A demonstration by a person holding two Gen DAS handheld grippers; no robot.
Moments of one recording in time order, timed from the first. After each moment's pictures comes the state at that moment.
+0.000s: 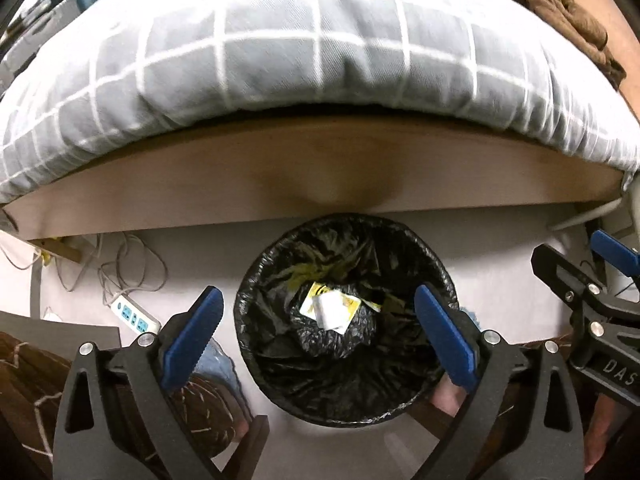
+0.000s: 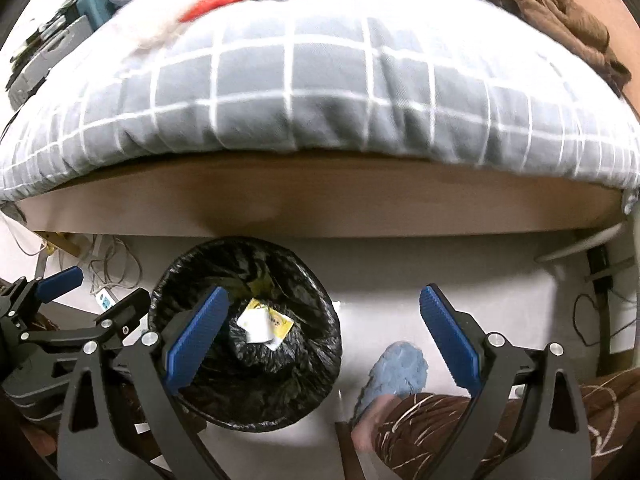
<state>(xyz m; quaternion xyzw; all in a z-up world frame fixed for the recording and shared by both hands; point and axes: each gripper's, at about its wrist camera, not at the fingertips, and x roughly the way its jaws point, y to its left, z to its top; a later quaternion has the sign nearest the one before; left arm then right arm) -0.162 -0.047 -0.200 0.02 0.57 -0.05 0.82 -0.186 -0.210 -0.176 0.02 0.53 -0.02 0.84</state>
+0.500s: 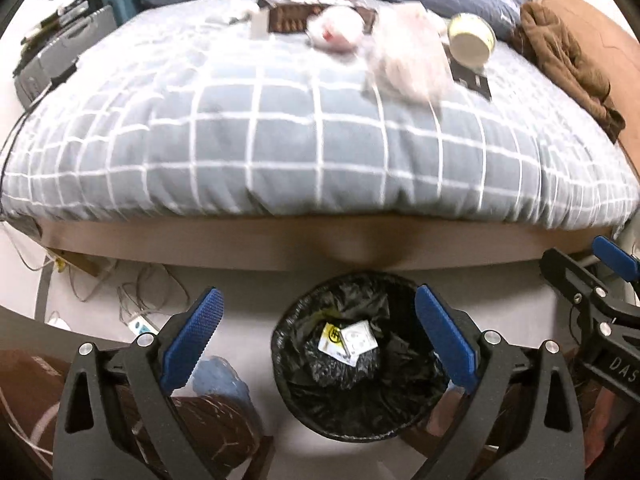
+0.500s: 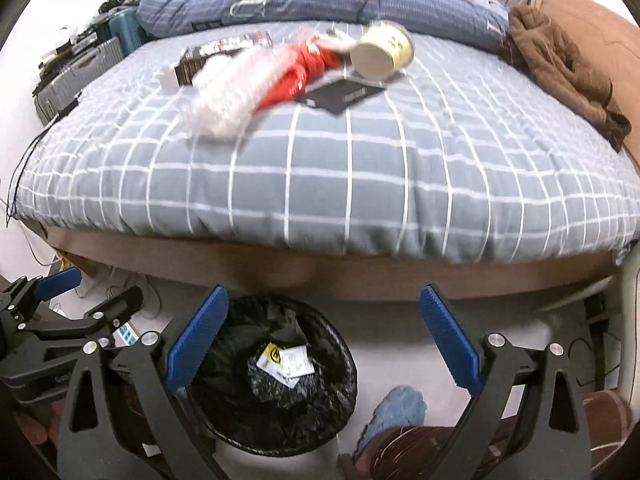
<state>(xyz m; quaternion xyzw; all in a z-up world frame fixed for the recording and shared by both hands) -0.150 0.001 -0.121 -0.01 0.51 -0.03 0.86 -0.171 -0.178 -0.096 0.00 0.46 0.01 0.89</state>
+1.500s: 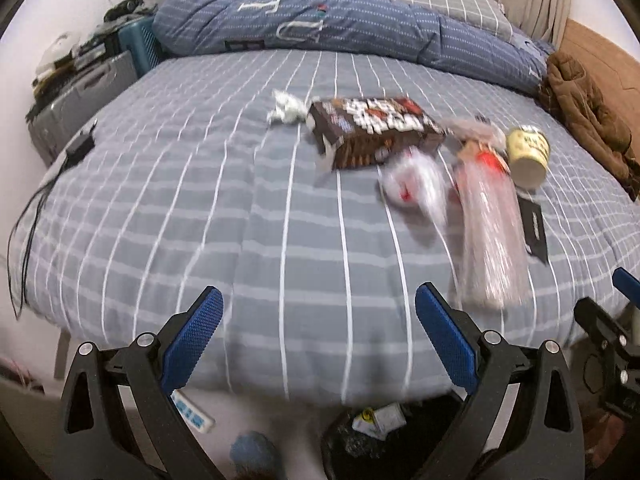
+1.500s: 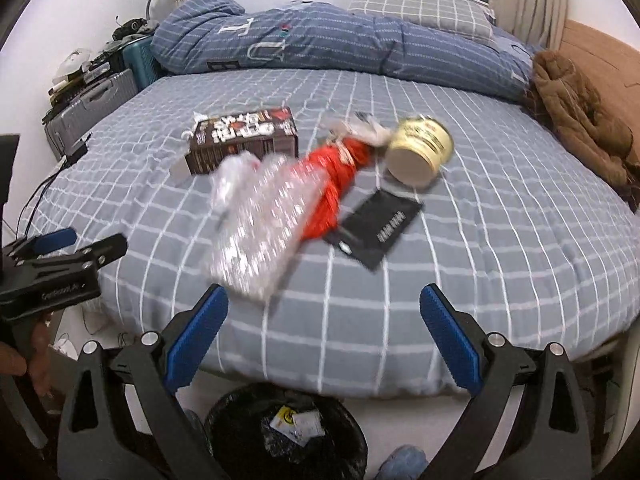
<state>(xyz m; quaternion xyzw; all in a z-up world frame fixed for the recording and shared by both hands) -0.018 0.054 -0.049 0.00 0.44 0.00 0.90 -0.068 -0.156 -0.038 -0.01 0.41 0.04 0.91</state>
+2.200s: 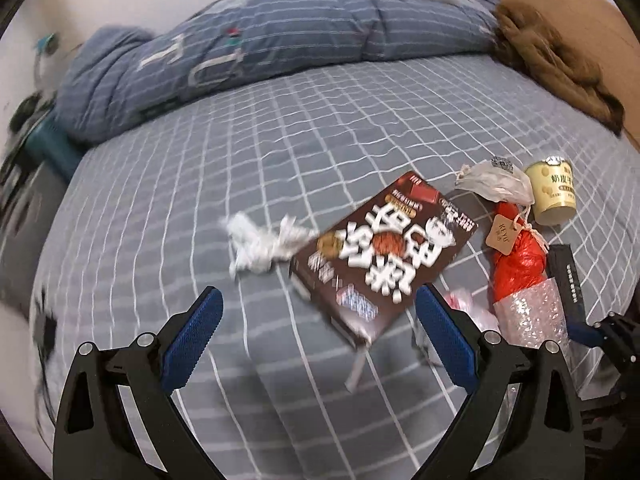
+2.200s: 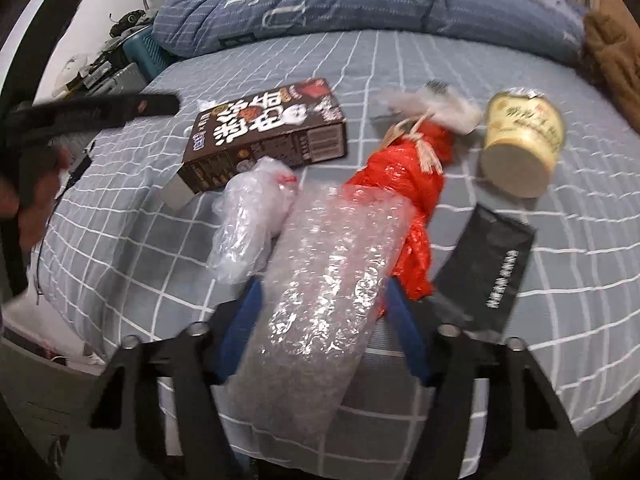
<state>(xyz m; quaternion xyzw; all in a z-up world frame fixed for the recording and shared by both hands) 0.168 0.044 -0.014 0.15 0.44 -0.13 0.87 0.042 -0.123 -0.084 0.06 0.48 0.10 0.87</state>
